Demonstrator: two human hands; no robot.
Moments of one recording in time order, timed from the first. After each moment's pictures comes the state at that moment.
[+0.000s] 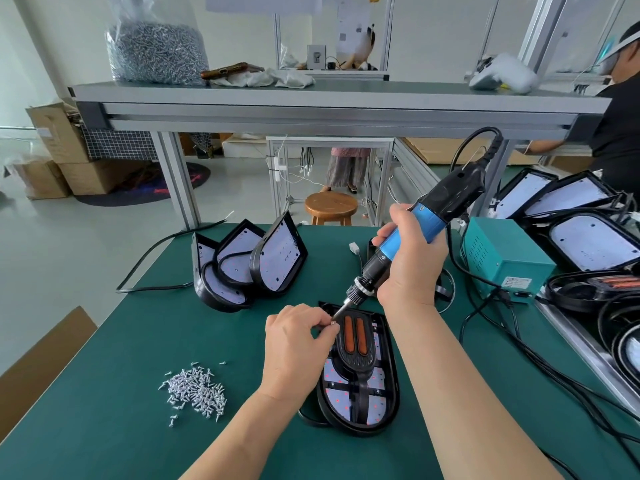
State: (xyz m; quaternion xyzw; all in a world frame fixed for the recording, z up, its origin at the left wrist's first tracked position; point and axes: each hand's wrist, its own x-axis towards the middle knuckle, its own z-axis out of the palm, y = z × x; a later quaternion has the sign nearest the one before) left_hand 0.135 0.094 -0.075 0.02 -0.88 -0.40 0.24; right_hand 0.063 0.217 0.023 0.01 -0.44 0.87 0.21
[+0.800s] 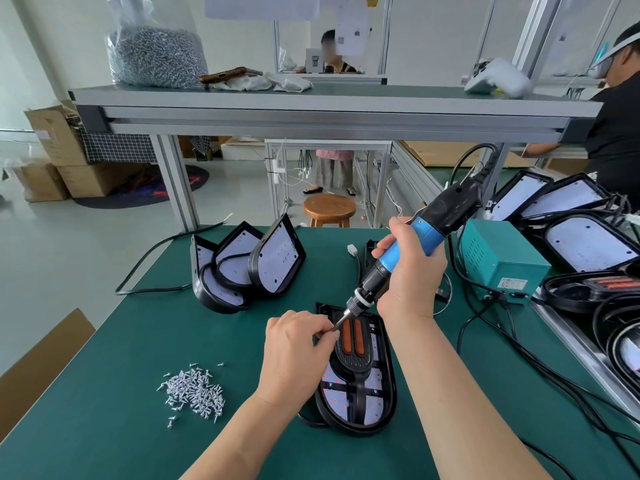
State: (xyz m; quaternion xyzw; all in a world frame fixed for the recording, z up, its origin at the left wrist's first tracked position) left_hand 0.143 0.094 -0.072 0.00 -0.91 -0.36 0.22; right_hand 0.070 0.221 0.012 -0.01 -0.44 0.87 0.22
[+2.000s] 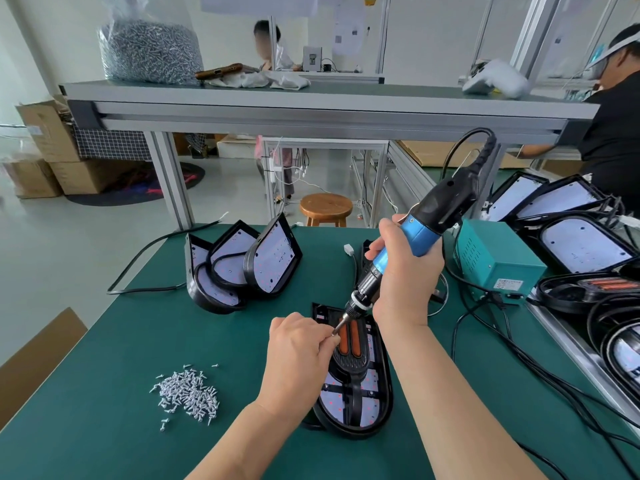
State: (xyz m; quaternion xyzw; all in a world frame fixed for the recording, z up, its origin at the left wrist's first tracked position) left_hand 0.142 0.095 -0.081 -0.06 -0.93 -0.29 0.23; right_hand 0.077 0.215 0.017 0.01 -0.47 0.84 0.26
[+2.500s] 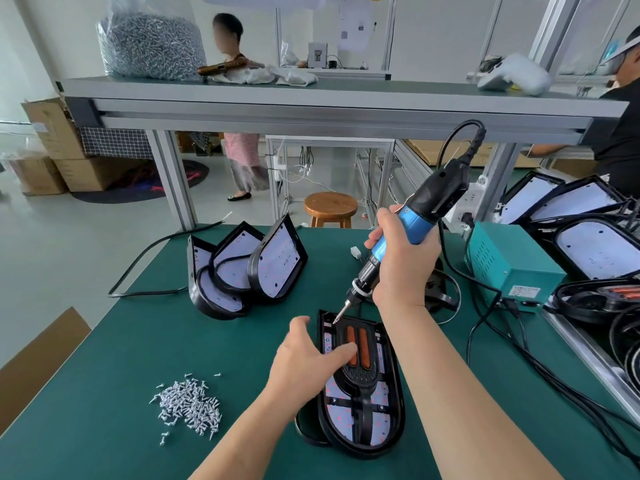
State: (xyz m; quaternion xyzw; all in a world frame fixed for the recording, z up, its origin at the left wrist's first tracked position) left_hand 0.125 0.094 -0.082 0.15 -0.86 -0.49 -0.03; right_hand 0.035 0.205 0.013 0.04 -0.48 0.84 0.26
